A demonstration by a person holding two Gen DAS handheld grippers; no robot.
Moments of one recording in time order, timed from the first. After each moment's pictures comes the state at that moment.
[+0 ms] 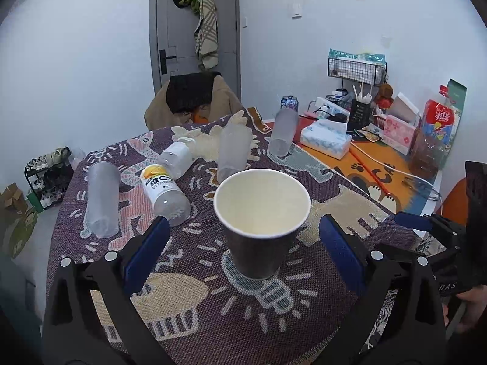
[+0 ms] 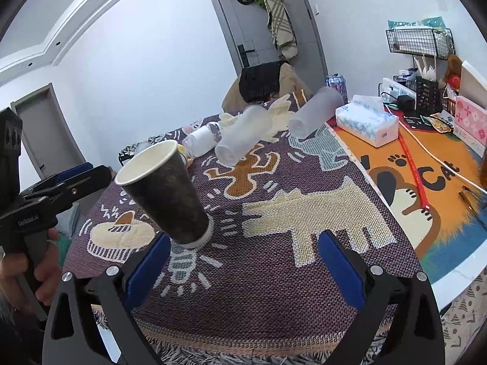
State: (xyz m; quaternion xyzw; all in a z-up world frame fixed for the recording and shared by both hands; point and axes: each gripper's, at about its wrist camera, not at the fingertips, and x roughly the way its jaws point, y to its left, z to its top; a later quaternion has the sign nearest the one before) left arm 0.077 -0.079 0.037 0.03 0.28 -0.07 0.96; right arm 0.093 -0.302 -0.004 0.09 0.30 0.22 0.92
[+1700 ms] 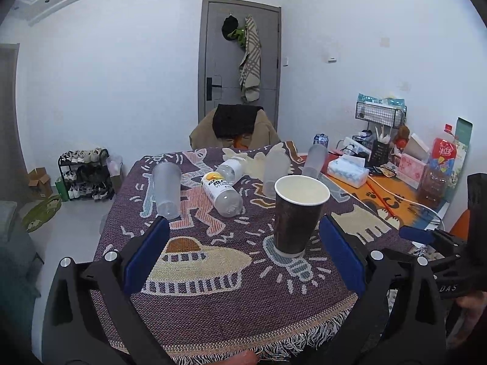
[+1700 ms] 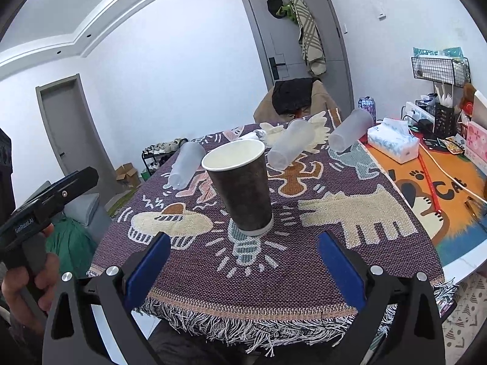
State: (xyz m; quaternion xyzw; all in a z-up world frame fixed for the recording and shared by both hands) left arm -0.044 -0.030 0.059 -0.02 0.20 0.02 0.98; right arm 0.015 -0.256 0.025 0.07 0.26 0.27 0.92
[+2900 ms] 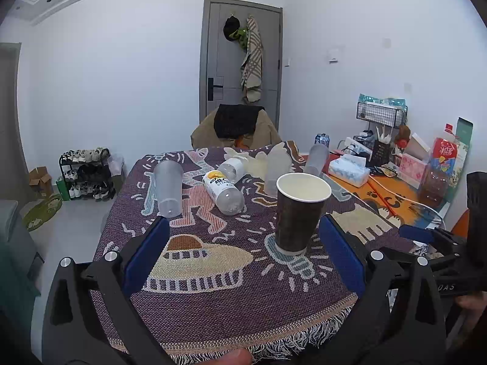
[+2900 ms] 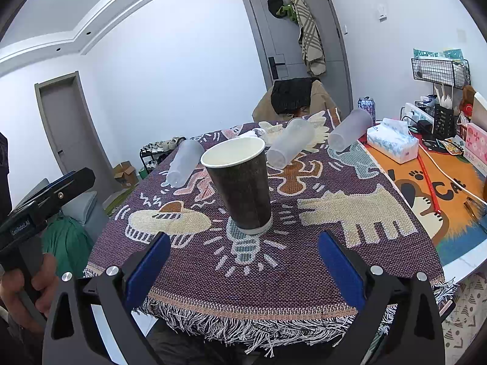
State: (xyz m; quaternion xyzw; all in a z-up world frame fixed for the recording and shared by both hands) left arm -0.046 -0.028 0.056 -0.02 0.19 0.02 0.98; right arm 0.014 -0.253 0.023 0.06 0.26 0.27 0.92
